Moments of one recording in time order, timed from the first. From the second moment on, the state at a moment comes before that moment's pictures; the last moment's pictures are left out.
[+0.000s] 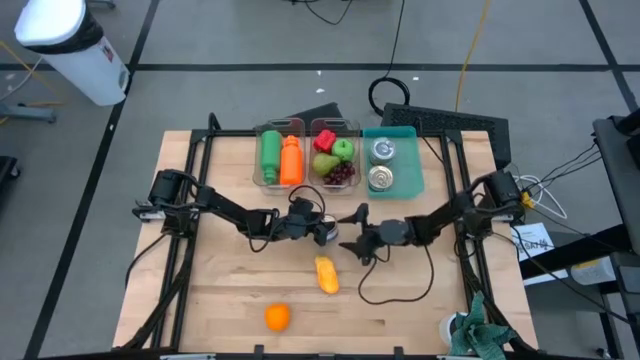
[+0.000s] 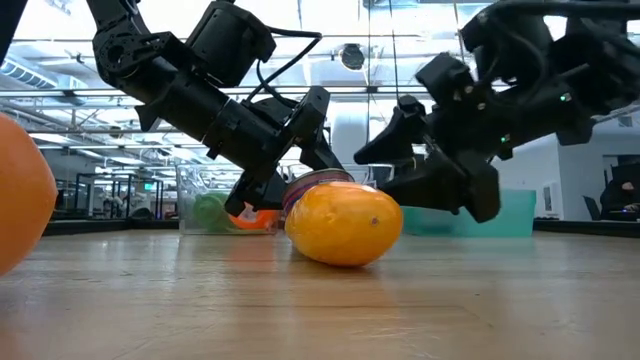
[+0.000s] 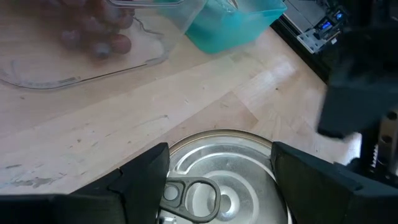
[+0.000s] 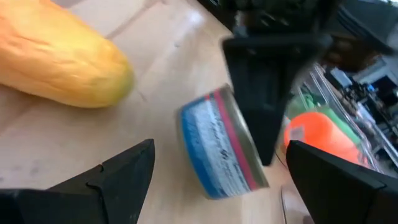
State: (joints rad) left arm -0.12 1.88 0.79 0.50 -0.42 -0.90; right arm 0.21 1.77 0.49 0.97 0.31 -0.59
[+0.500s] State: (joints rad) left arm -0.11 1.88 0.79 0.50 -0.40 -0.90; right arm 0.19 1.94 0.57 1.08 0.33 -0.61
